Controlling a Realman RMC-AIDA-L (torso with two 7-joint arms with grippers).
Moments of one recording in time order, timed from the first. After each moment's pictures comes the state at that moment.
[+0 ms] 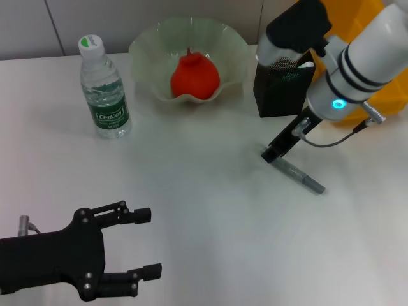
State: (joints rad) left arm -0.32 -2.06 0.96 0.65 1.79 1.81 -1.04; right arm 0.86 2.08 -1.28 -0.86 -2.69 -1.30 2.52
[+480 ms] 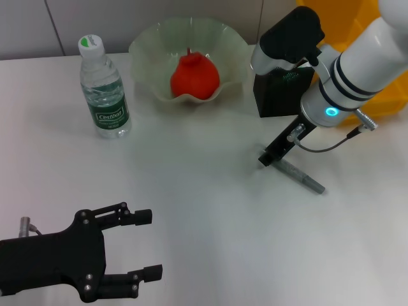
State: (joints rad) left arm -0.33 -2.06 0.96 0.64 1.79 1.81 -1.04; right arm 0.87 2.08 -1.31 -0.80 -2.68 -1.22 2.53
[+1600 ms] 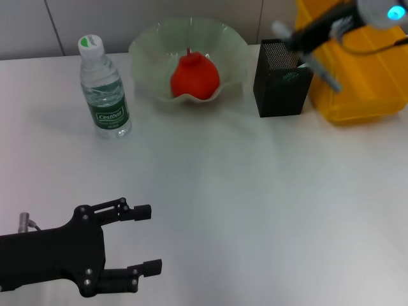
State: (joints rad) left arm -0.33 -2.06 0.96 0.64 1.79 1.81 -1.05; right arm 0.72 2.08 -1.12 -1.42 -2.66 -1.37 2.51
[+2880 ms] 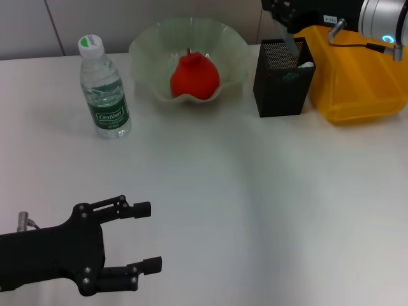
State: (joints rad) left arm -0.33 -2.06 0.94 0.64 1.78 1.83 -1.05; right arm 0.70 2.05 -0.82 -0.77 -1.84 -1.00 1.39
